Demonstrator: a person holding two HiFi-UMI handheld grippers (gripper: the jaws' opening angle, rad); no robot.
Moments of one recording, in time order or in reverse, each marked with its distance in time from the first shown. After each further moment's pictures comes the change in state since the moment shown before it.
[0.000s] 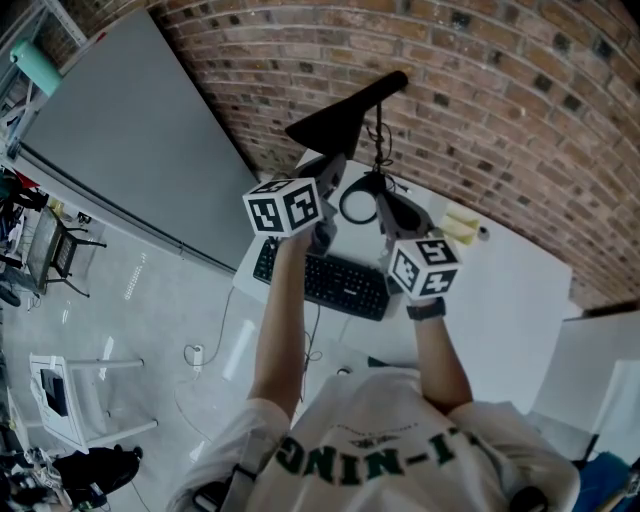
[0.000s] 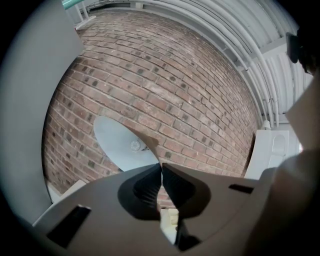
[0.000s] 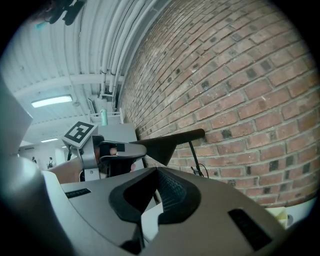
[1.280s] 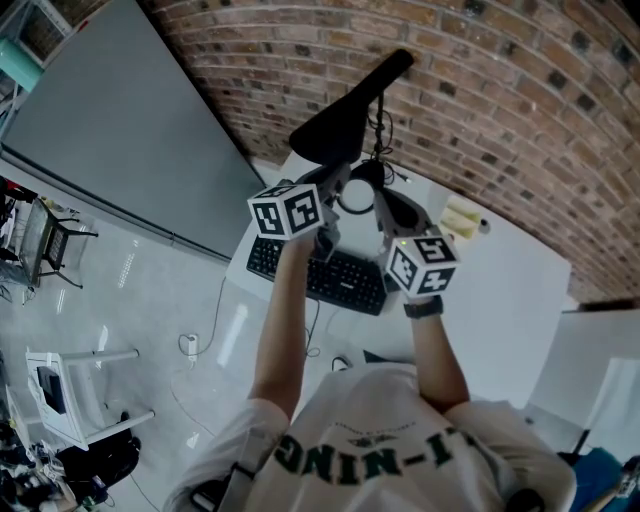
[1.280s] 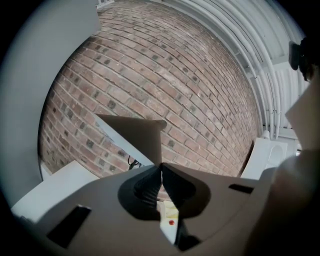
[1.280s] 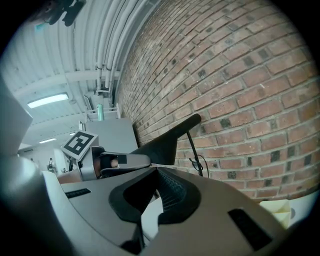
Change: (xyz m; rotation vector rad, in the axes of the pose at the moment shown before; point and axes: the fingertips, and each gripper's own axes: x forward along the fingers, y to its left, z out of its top) left arm 0.019 0.024 -0.055 -0.127 0.055 -0.041; right arm 0.016 -0.009 -0.027 0.020 0.059 -0.013
